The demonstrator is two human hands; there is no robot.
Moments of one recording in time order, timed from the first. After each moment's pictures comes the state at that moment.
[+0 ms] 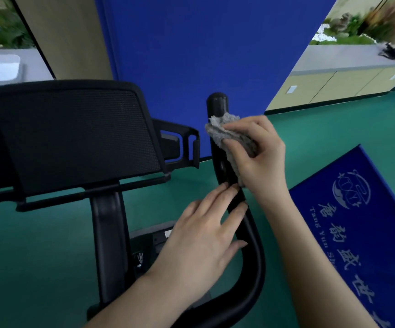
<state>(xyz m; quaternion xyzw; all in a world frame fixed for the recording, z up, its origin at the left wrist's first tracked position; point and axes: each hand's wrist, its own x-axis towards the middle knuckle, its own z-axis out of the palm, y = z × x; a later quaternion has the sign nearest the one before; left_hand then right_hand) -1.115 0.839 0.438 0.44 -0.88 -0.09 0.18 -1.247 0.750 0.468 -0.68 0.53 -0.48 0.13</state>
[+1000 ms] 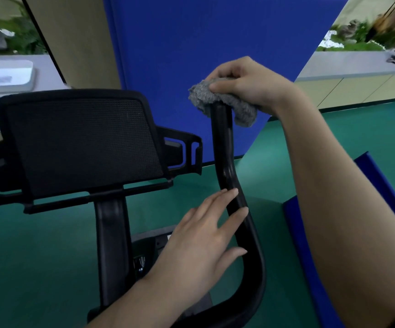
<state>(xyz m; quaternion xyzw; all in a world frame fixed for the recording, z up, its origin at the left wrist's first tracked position) -1.109 0.840 0.435 0.44 -0.87 -0.11 0.19 -1.249 0.628 0.542 -0.75 0.50 -0.20 0.37</state>
